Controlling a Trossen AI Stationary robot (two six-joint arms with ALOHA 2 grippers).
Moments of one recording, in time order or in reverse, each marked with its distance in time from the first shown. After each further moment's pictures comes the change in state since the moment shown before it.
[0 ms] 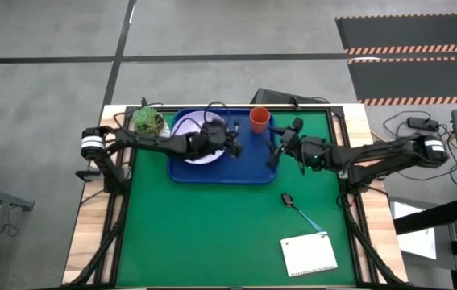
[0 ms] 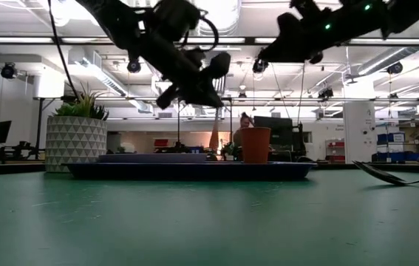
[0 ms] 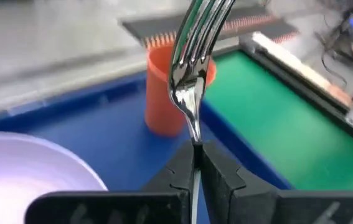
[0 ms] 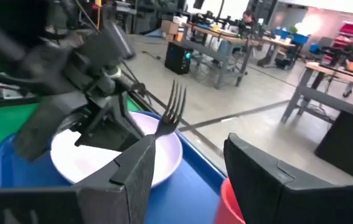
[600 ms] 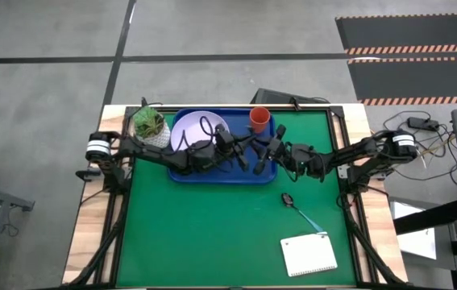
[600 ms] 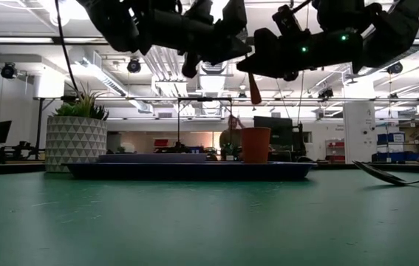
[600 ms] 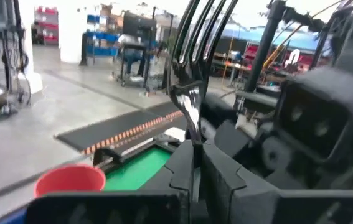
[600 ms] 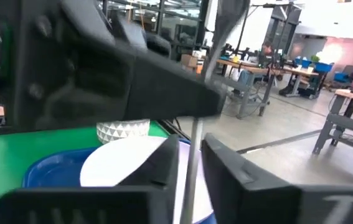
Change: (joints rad) left arm -0.157 0.058 -0.041 0.660 -0.042 0.386; right arm 0.000 0.359 -0.031 0.564 -0.097 -0.053
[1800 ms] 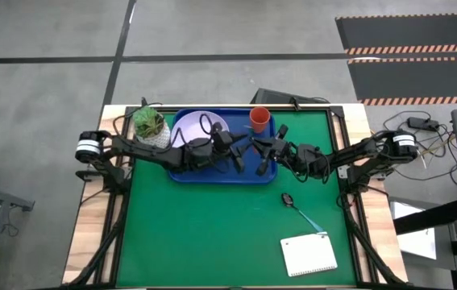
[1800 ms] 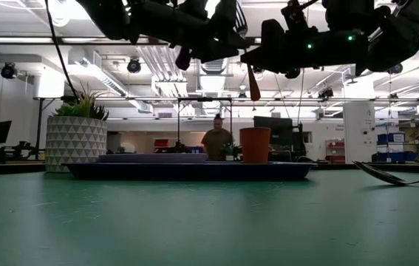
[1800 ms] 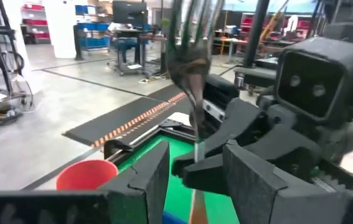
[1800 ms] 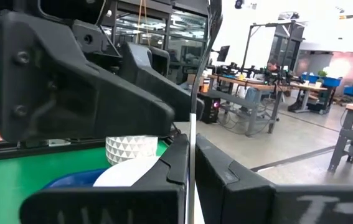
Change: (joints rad) left arm -0.003 -0.092 -0.013 -0.162 0.038 0.083; right arm 0.000 0.000 -0.045 0.145 -0.044 -0.009
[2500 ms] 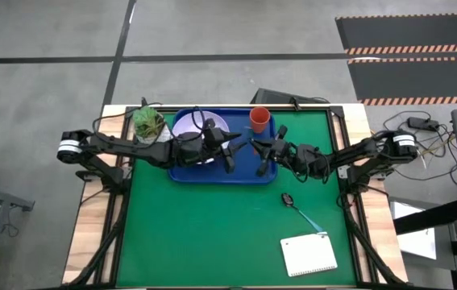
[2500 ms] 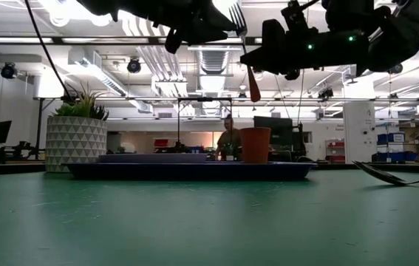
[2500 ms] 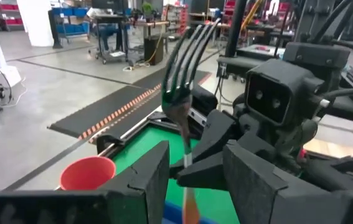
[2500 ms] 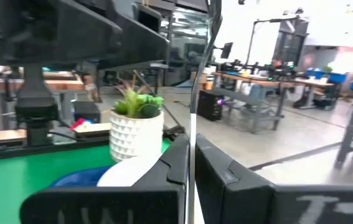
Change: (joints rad) left arm -0.001 -0.172 0.001 -0.246 0.084 -0.012; right arm 0.001 -0.001 -0.002 -0.011 -0.010 0.021
